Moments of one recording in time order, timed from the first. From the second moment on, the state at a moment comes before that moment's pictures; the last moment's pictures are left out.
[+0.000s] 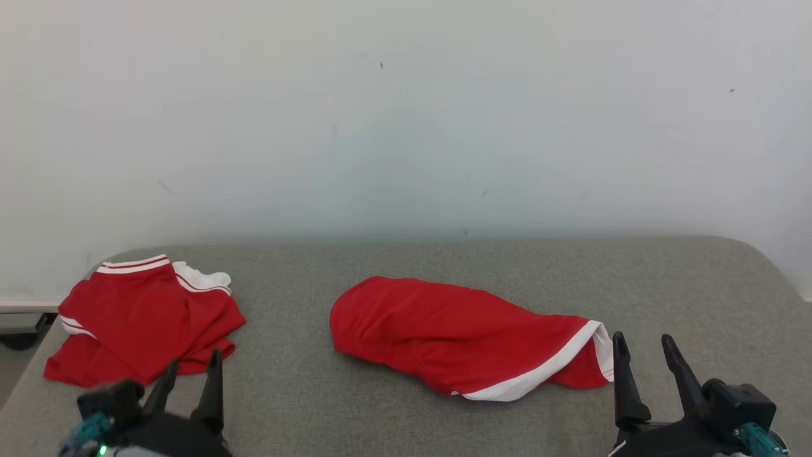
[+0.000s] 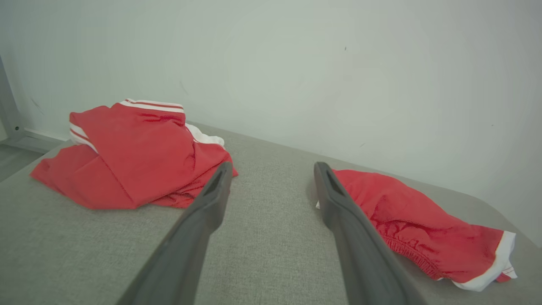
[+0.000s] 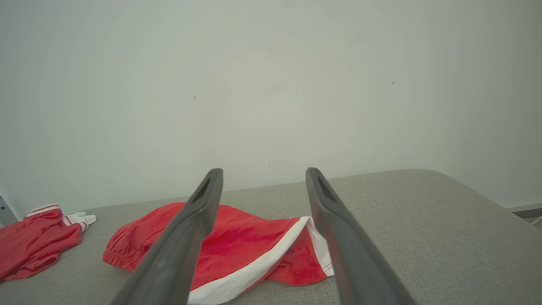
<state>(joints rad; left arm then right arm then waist) -0.31 0.34 -0.59 0.52 -0.81 0.12 -0.25 0.08 -0.08 0.07 0.06 0.34 -0.13 -0.15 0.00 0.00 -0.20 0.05</state>
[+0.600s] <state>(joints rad) -0.02 0.30 -0.45 0.31 -0.55 0.12 -0.25 0.10 -0.10 0.07 0.15 0.33 -0.12 -0.15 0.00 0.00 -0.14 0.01</state>
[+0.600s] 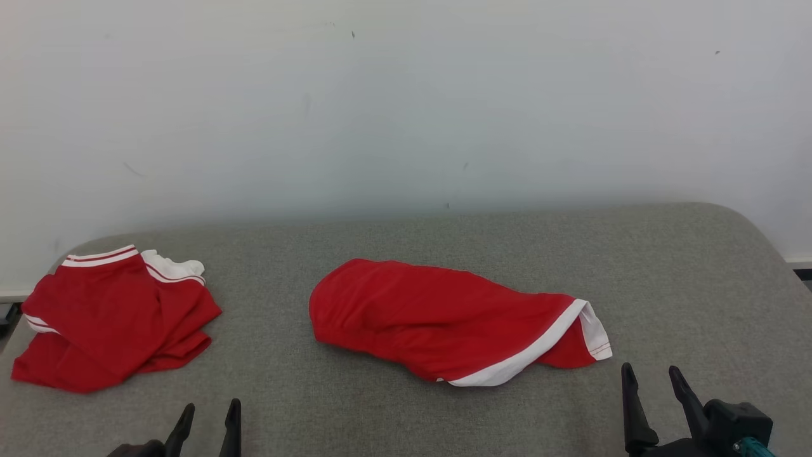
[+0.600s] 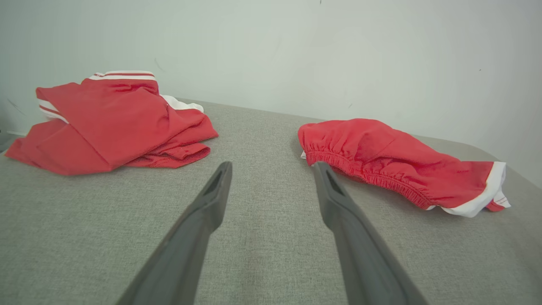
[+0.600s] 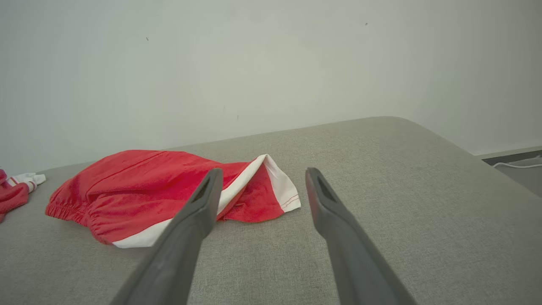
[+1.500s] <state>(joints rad) 0.04 0.25 -0.41 0.21 -0.45 0.12 -0.25 0.09 -0.10 0.07 0.21 0.34 -0.11 -0.15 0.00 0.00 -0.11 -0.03</state>
